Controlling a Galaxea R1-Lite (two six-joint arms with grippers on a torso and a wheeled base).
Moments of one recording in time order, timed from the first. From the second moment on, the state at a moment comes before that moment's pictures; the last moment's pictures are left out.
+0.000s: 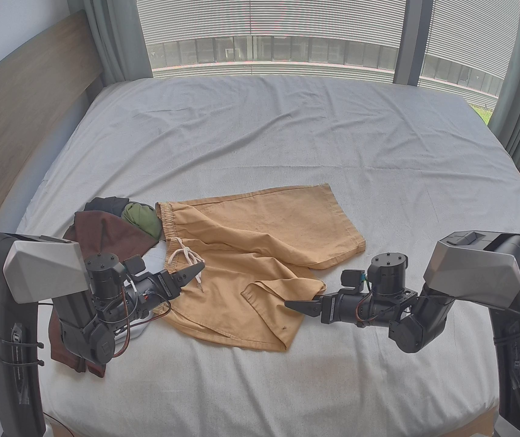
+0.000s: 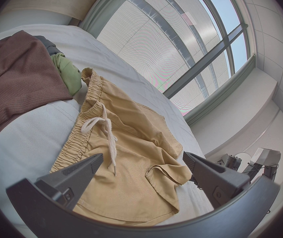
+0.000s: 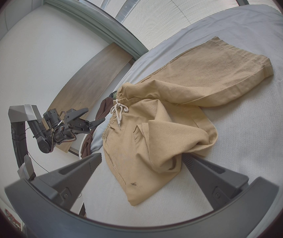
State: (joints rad) left arm -0.19 2.40 -0.64 -1.55 -0.39 -0.58; right arm 0.42 2.48 -0.89 -1.18 0.53 0.39
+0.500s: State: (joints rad) left arm -0.19 2.41 -0.64 -1.55 -0.39 -0.58; right arm 0.42 2.51 -0.90 -1.20 0.52 0.38
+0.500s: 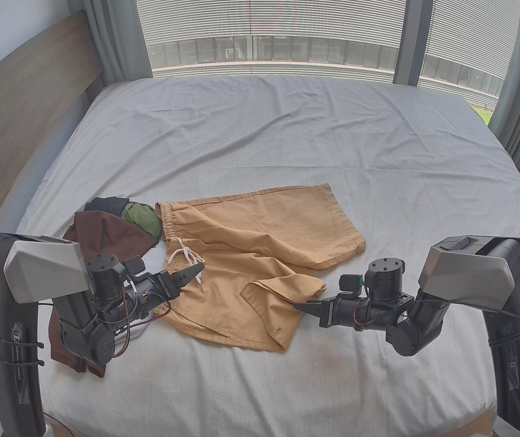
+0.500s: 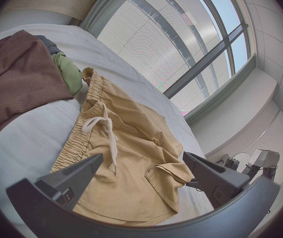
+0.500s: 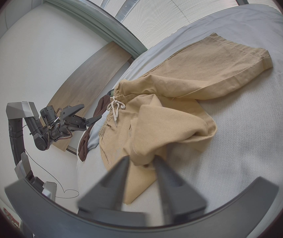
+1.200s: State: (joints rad) left arm -0.20 2.41 -0.64 -1.55 -0.39 -0.58; right arm 0.33 2.34 -0.79 -1.19 0.52 0.38
